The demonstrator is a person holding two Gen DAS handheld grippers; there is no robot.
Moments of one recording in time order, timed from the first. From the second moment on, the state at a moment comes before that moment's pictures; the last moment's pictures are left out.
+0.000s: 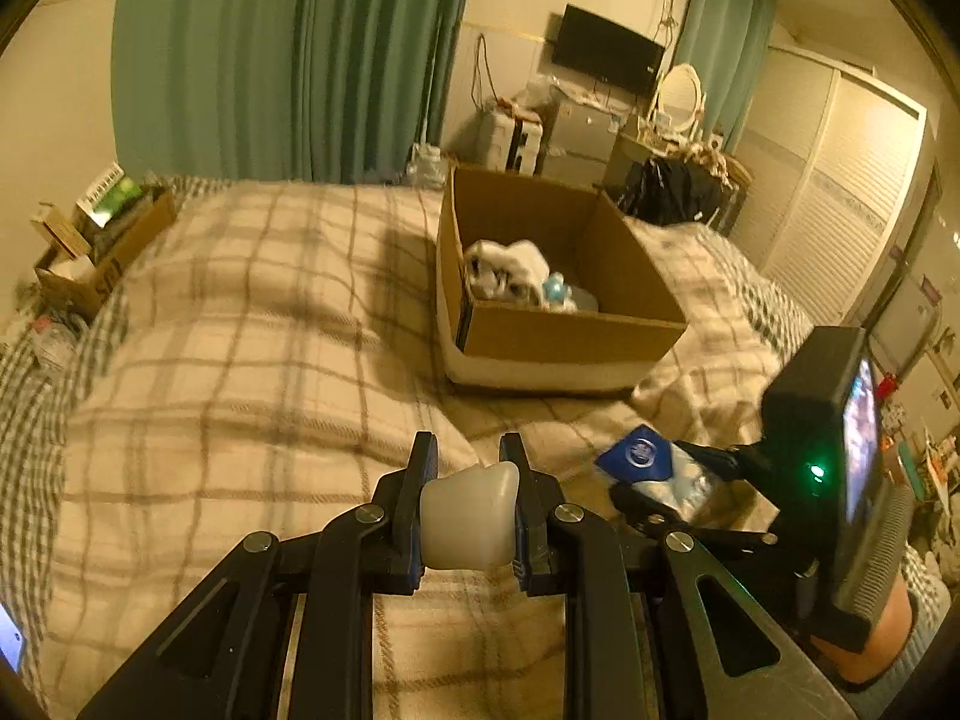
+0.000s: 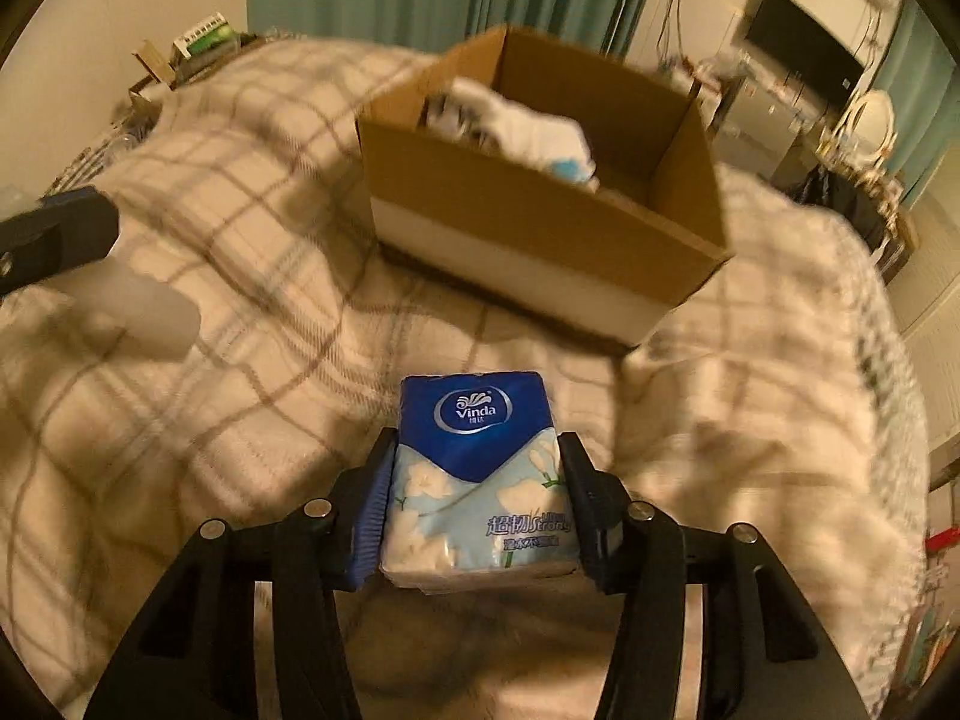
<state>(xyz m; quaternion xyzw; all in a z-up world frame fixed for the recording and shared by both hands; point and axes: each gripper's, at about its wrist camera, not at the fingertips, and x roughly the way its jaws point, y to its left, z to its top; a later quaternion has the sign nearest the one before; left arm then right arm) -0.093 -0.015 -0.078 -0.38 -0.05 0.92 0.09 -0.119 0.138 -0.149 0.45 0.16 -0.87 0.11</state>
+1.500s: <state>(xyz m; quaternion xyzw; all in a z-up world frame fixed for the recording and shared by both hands) -0.288 0.057 -0.021 -0.31 0.03 0.95 0.10 -0.289 0.162 0.012 0.30 0.10 -0.94 0.10</state>
